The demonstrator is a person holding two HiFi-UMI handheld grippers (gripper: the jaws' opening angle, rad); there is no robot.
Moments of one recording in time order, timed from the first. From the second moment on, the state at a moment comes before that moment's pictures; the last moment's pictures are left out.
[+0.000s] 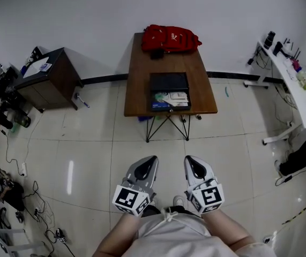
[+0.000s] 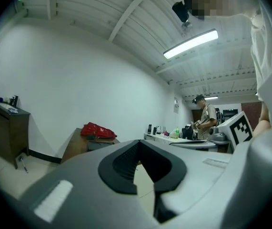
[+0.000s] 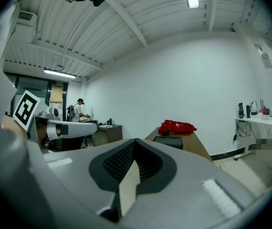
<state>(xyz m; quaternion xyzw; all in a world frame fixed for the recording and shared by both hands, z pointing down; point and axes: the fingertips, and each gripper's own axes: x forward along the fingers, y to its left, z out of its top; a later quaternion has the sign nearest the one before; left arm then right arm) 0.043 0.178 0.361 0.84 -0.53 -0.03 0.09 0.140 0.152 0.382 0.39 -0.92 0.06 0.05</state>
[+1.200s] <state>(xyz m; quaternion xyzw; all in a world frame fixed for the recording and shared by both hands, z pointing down) 0.049 0.148 0.353 0.85 -0.52 -0.03 0.08 0.128 0.126 0.380 0.36 -0.93 0.05 0.06</state>
